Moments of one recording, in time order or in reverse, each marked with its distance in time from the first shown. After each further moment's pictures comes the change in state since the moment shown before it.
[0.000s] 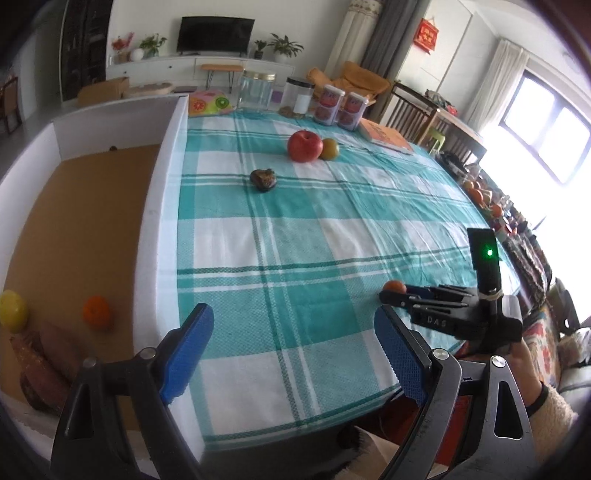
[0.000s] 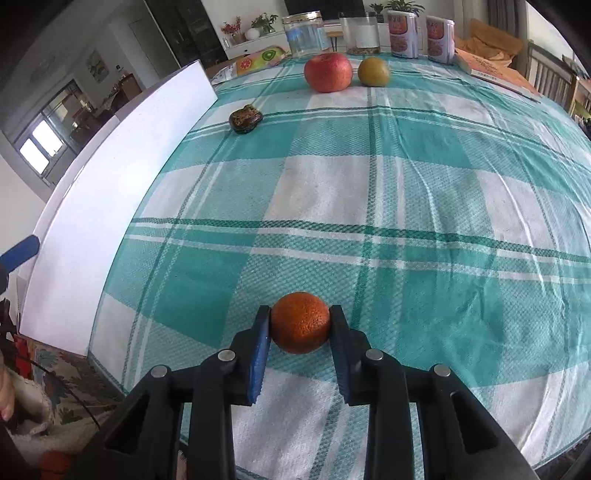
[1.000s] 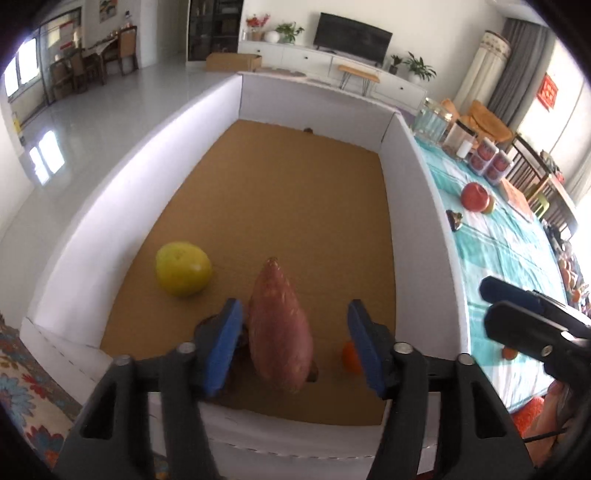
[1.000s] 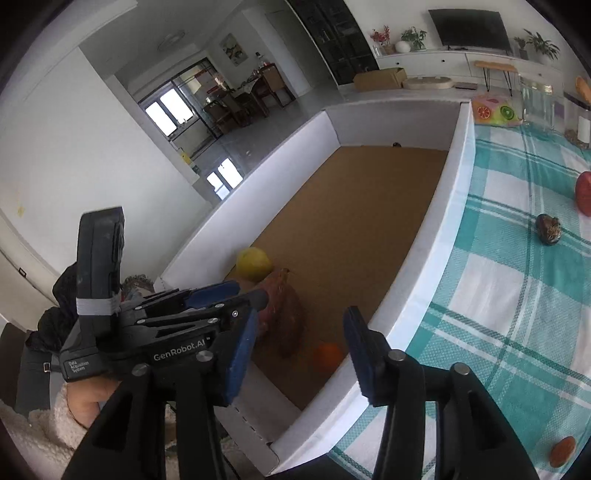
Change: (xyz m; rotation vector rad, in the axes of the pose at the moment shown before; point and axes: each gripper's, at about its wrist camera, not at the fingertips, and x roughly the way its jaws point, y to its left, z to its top) left arm -0.058 0.155 -0.012 -0.312 -0.058 0.358; right arm -0.034 0.254 0.050 -0.287 -0.081 0.485
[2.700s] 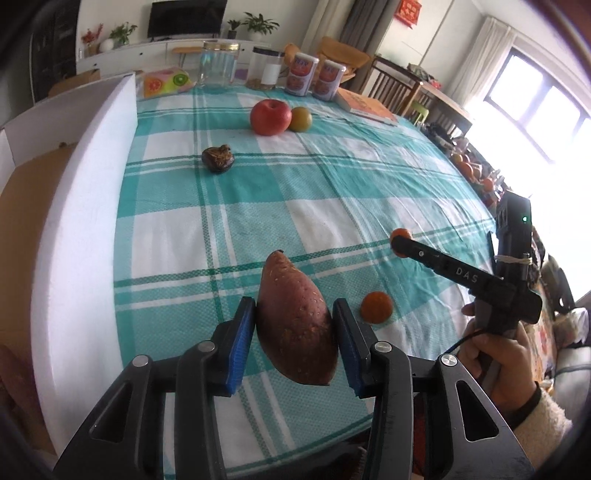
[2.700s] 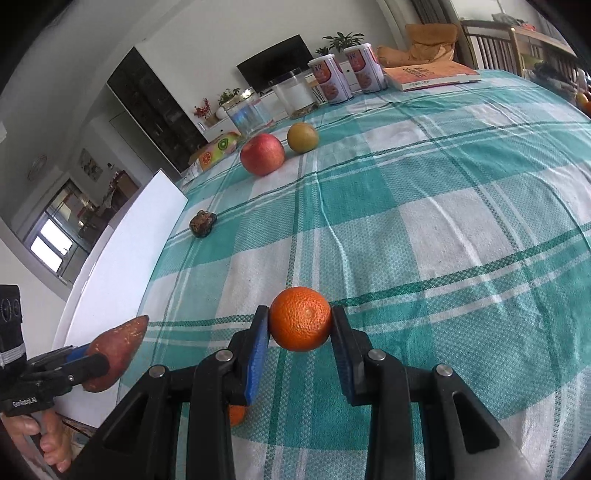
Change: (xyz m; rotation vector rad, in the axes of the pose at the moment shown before) left arm 0.037 -0.201 -0.046 0.389 0.133 -0.405; right arm -0.132 -0.253 -0.119 0.415 -0.214 -0.412
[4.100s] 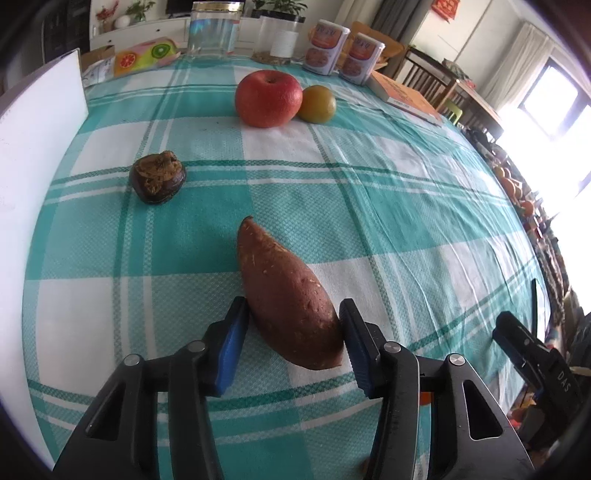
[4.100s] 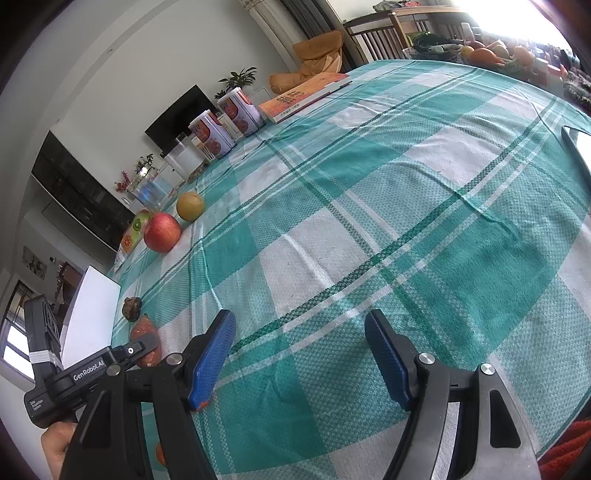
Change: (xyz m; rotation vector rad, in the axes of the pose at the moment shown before) left arm 0.129 -0.020 0.074 -0.070 0.076 0.064; right arm -0.034 -0.080 -0.002 0.378 -0.152 -0.199
